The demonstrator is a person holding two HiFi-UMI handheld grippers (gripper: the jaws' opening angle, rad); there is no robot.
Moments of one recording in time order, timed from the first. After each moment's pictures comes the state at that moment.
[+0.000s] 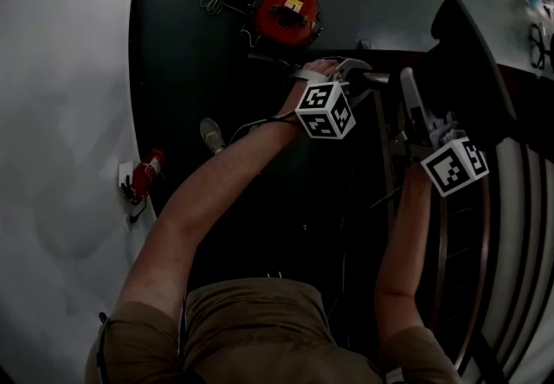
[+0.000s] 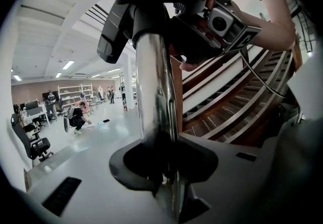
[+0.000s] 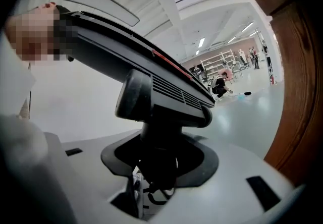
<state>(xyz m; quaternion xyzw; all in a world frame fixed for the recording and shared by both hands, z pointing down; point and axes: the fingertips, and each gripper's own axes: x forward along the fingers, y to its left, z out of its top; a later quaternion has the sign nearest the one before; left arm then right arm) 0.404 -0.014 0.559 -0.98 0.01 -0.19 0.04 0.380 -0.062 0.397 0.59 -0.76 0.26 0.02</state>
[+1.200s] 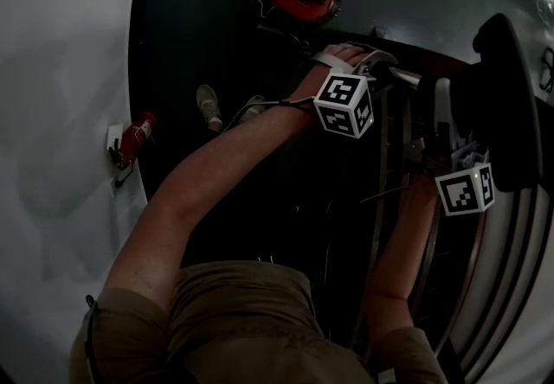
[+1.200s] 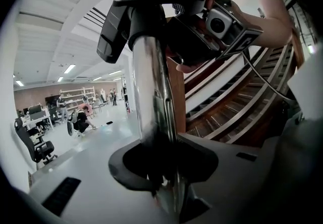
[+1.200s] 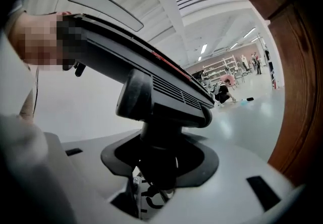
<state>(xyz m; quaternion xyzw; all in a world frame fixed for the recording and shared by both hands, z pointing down) 0.407 -0.012 0.554 -0.98 0.02 -0.18 0.06 0.379 -0.057 0.389 0.59 -0.78 0.22 0.01</state>
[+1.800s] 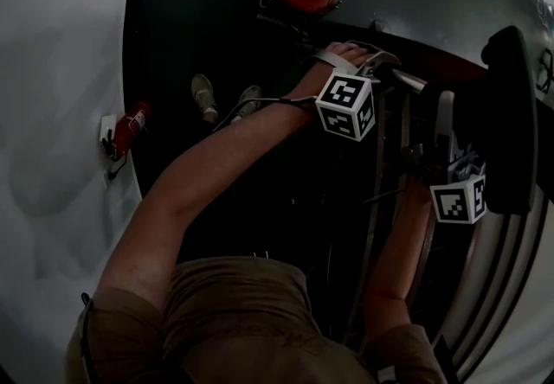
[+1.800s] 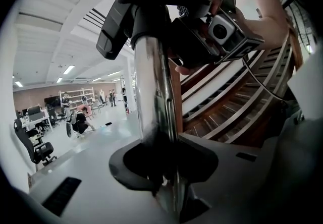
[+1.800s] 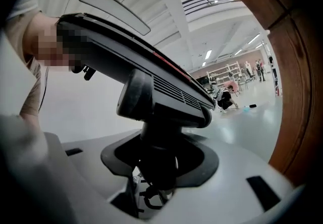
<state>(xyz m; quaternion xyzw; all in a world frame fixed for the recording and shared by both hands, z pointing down) 0.402 -0.006 0.557 -0.98 0.02 -0.18 0.06 0.376 -0.042 0.394 0.59 -0.78 0.19 0.00</state>
